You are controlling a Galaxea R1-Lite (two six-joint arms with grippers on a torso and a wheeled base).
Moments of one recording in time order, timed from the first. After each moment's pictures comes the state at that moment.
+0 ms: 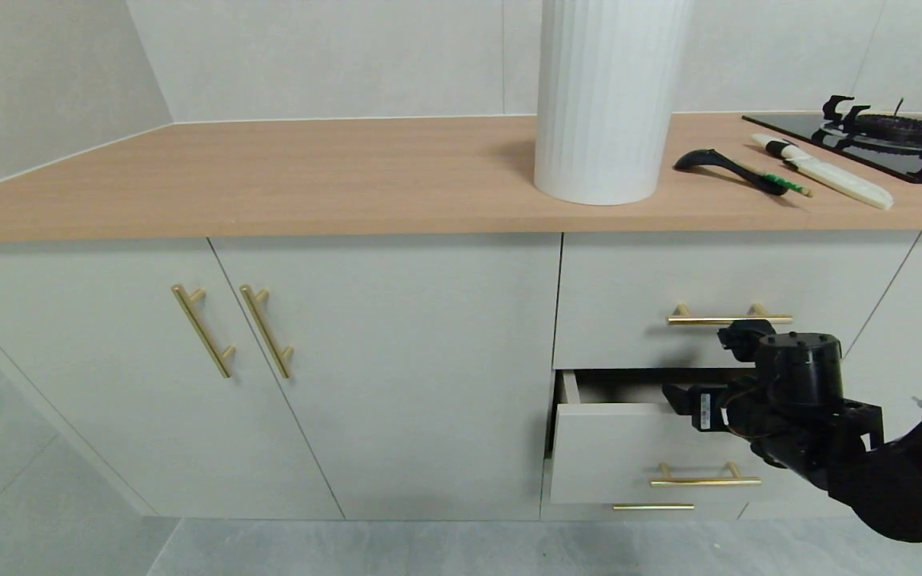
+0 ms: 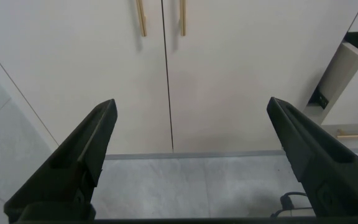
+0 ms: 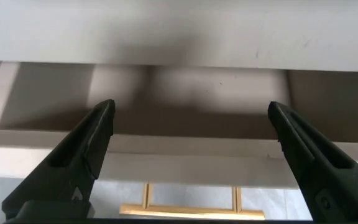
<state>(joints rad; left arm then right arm) 0.00 0.00 0.00 0.00 -0.03 0.01 0.32 1.98 -0.57 -0.97 -0.28 0.13</state>
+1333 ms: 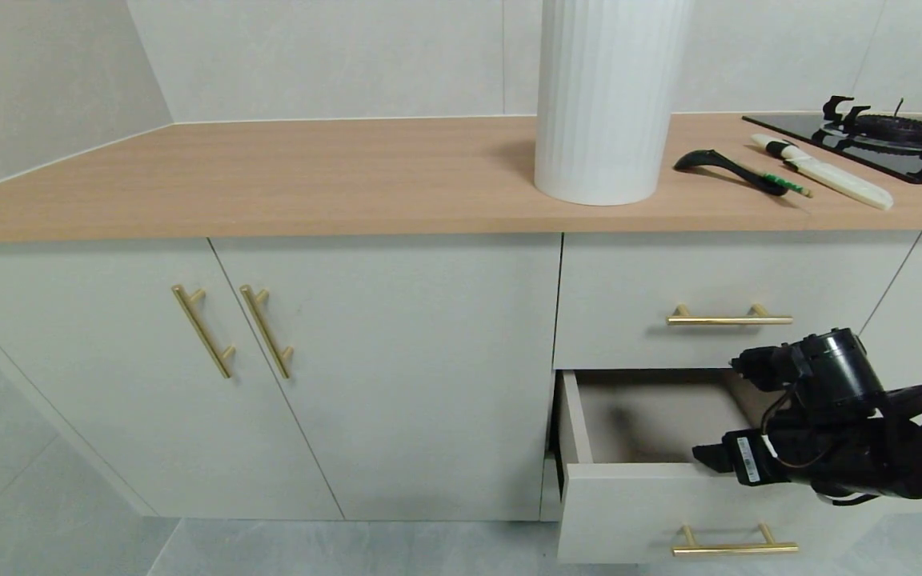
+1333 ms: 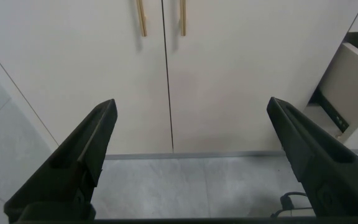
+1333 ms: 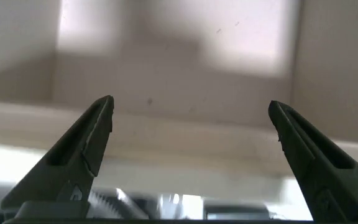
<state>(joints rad) 0.00 0.00 0.00 0.00 -0.03 0.01 0.33 1.75 -0.66 -0.22 -0.19 0.12</state>
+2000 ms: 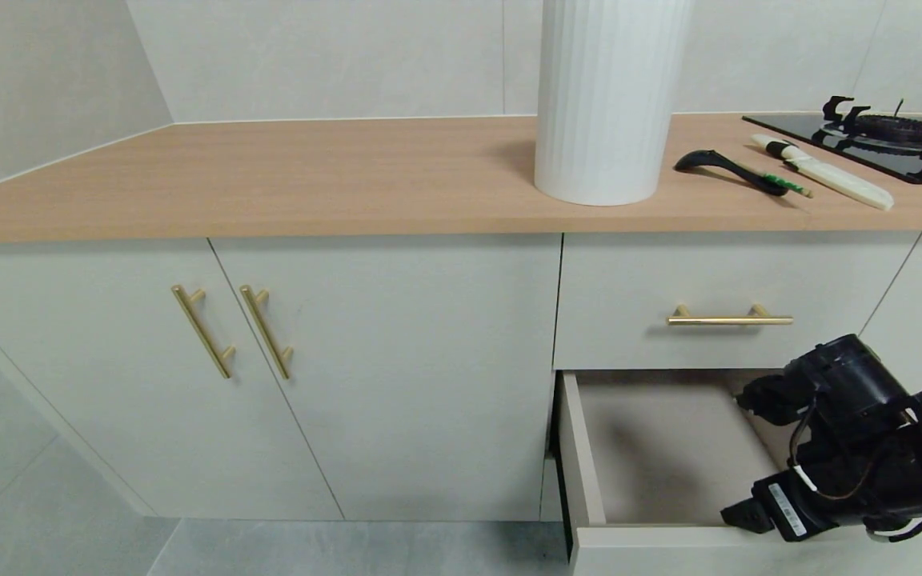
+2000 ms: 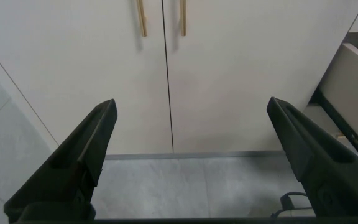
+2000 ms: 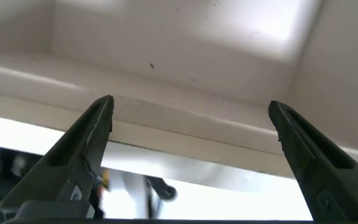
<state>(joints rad) 0.00 0.00 0.00 0.00 -0.03 0.01 0.36 1.65 -0.72 0.19 -0.14 0.03</state>
